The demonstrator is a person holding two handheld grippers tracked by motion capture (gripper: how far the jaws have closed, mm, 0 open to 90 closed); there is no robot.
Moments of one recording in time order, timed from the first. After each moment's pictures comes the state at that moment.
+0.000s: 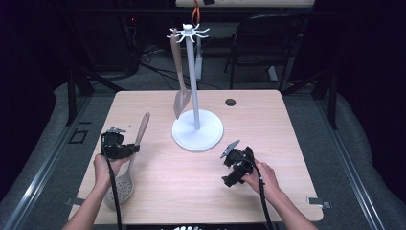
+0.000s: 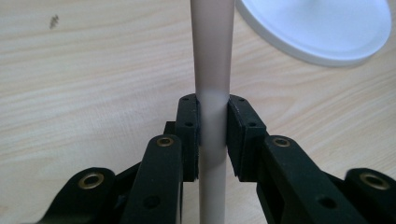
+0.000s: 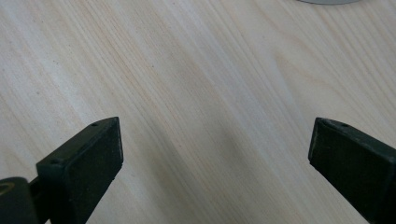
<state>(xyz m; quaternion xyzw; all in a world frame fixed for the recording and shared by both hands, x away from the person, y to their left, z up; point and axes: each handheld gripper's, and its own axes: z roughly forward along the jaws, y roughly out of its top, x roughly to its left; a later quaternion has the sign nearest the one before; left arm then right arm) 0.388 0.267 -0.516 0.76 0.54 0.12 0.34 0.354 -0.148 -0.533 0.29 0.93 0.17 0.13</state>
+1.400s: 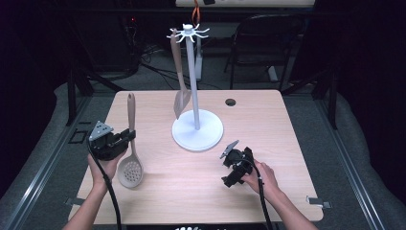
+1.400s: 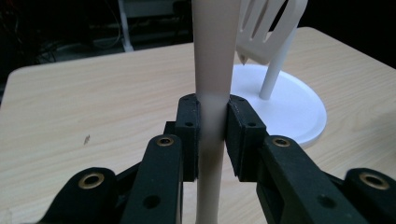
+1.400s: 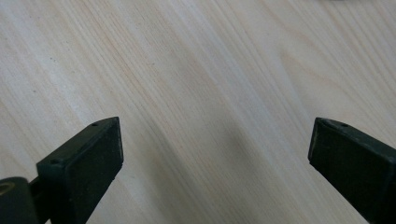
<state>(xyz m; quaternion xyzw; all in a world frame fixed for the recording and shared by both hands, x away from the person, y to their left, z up) 0.350 0.260 -0.469 0.71 0.45 0.25 0.48 0.356 -0.147 -0.535 0.29 0.94 0.16 0.13</state>
